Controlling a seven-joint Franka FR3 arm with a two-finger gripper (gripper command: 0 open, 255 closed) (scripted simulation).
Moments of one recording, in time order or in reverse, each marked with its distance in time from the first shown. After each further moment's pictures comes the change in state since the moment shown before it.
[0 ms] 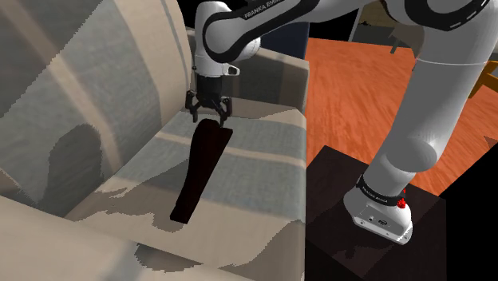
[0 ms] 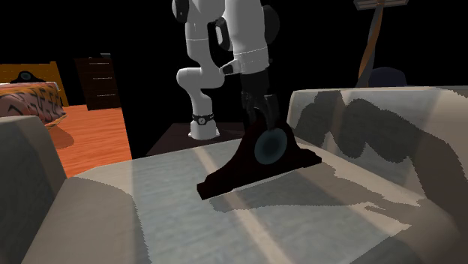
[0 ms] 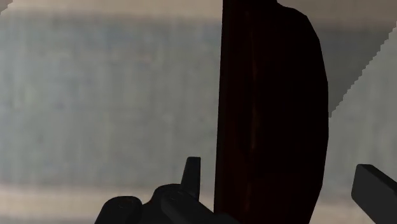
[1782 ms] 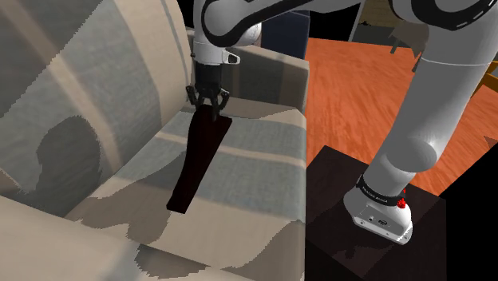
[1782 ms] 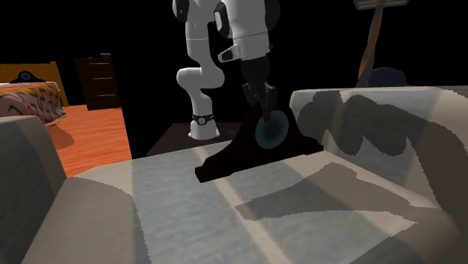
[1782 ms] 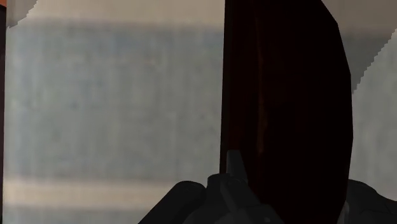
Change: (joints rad) arm -0.005 -0.031 0.000 0.052 0.007 -0.083 0.008
